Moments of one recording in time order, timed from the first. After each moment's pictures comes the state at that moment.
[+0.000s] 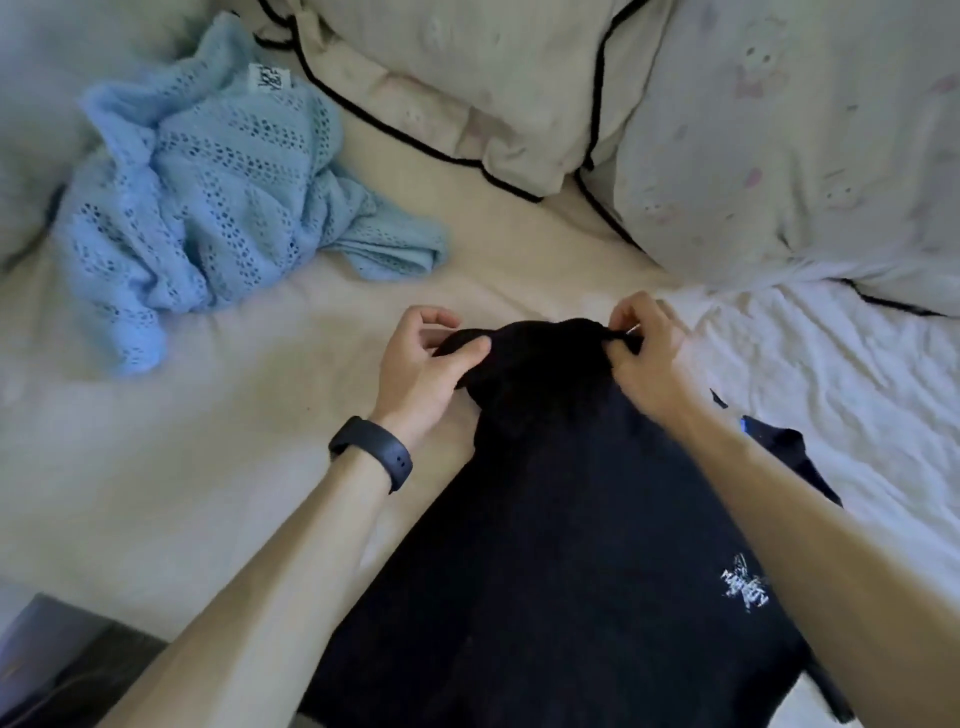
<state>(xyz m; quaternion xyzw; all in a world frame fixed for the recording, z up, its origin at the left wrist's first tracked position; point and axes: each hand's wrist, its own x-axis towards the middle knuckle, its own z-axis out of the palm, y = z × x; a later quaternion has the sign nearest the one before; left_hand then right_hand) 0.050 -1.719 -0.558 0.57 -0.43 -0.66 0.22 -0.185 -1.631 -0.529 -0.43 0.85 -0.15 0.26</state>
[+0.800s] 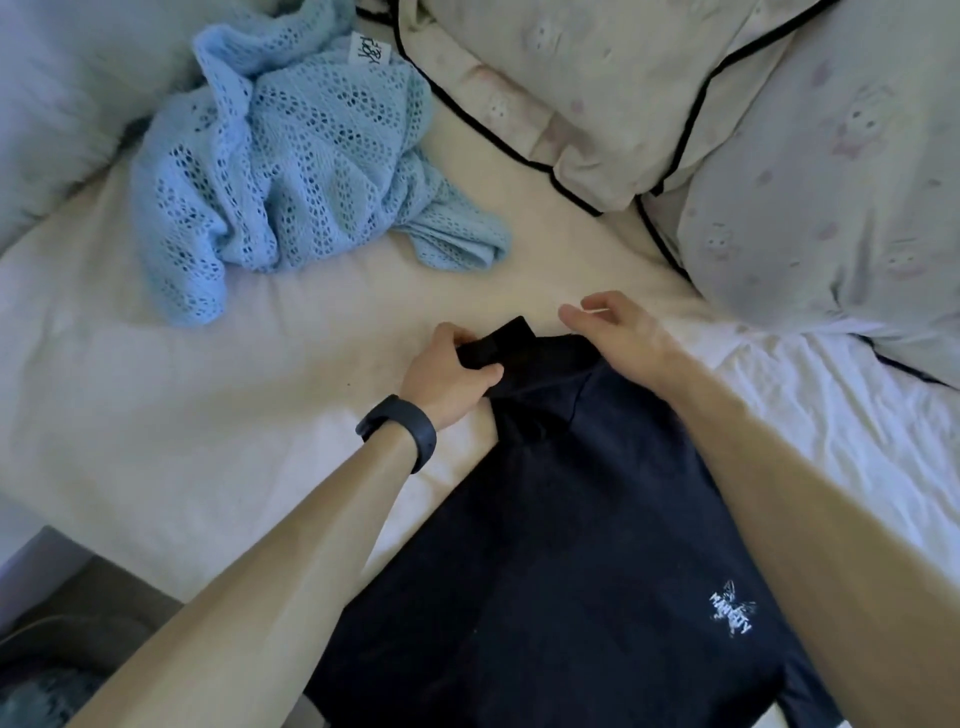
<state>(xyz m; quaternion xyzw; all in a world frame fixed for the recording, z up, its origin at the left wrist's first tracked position) 0.076 -1.725 -0.572 0.60 -0.51 -0.61 0.06 -0.144 -1.707 -0.531 -0.36 0.82 -0.05 0.44</state>
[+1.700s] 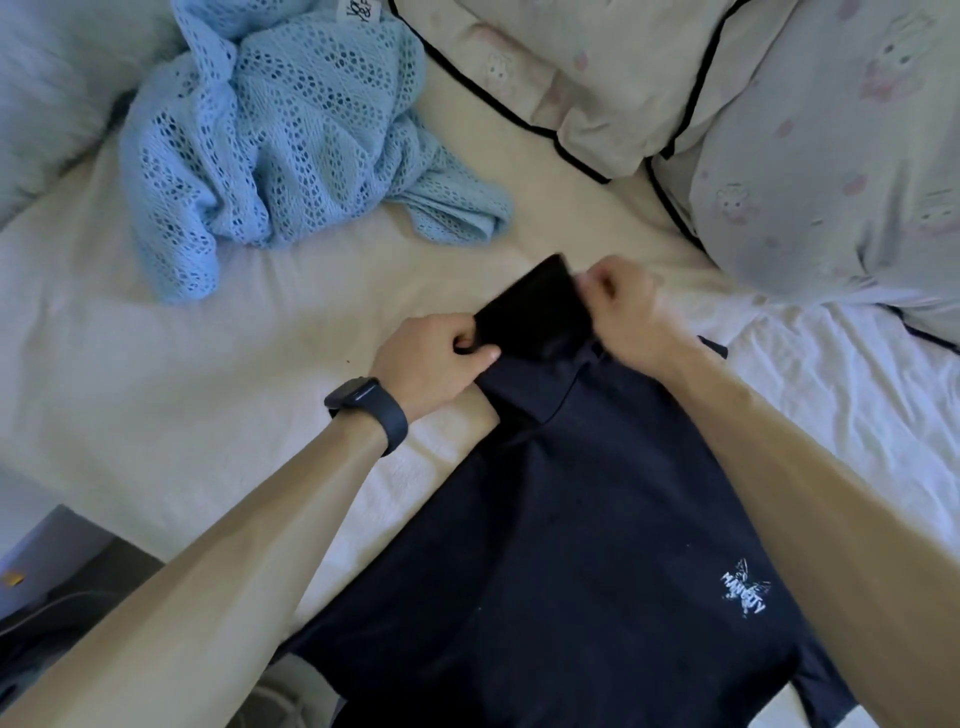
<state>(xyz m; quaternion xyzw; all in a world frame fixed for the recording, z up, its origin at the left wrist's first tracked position) 0.096 -1.725 -0.572 0.54 -0.70 -0.47 0.05 -0.139 -1.701 -0.532 -0.50 0.80 -0.09 0.33</state>
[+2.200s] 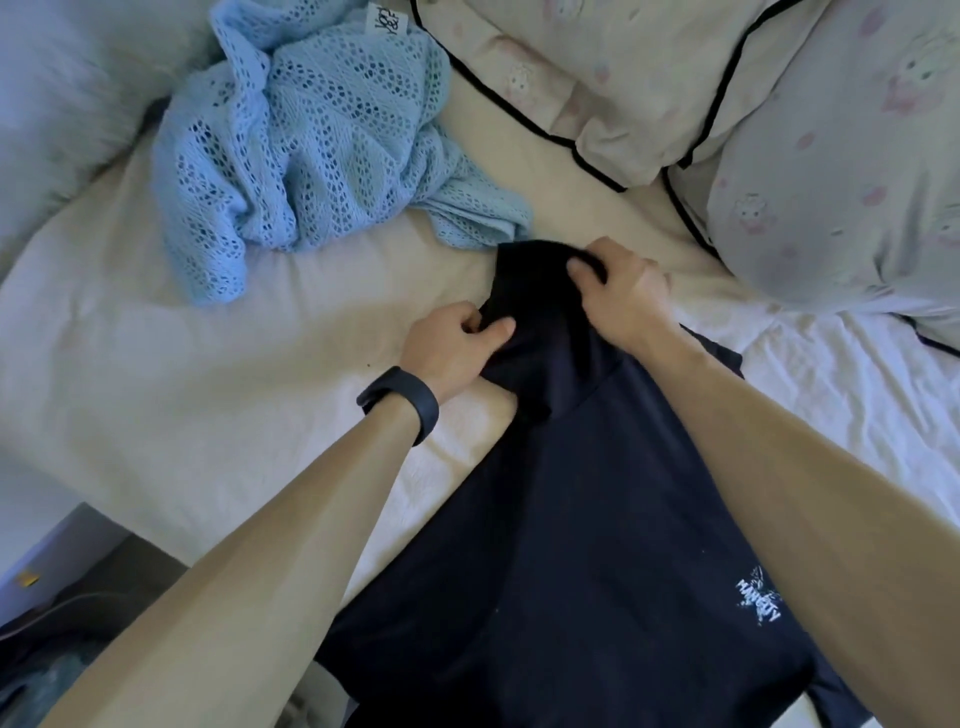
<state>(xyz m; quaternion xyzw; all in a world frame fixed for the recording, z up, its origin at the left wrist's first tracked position) 0.090 -1.736 -0.584 0.61 -0.59 -0.52 0.08 -0.122 -1.726 -0.556 -0.51 0.82 -0.06 0.25</state>
